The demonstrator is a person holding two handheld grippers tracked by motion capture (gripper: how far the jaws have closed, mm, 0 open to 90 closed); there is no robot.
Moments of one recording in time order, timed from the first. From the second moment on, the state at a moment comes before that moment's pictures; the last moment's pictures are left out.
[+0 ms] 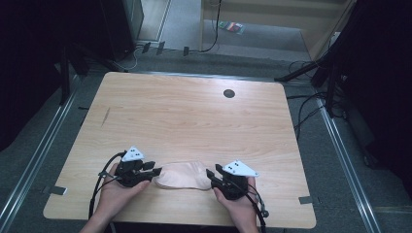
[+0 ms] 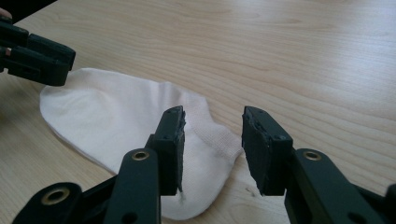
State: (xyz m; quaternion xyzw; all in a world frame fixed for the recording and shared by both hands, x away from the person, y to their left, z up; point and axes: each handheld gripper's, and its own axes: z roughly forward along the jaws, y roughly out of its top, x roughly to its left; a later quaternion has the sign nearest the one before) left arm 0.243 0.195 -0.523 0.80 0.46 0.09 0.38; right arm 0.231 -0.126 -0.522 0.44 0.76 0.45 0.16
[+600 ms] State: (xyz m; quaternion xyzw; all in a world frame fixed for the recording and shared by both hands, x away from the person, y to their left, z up) left arm 0.246 0.194 -0.540 0.79 0.48 0.10 0.37; right arm 0.250 -0.114 -0.548 0.45 0.79 0.39 0.18
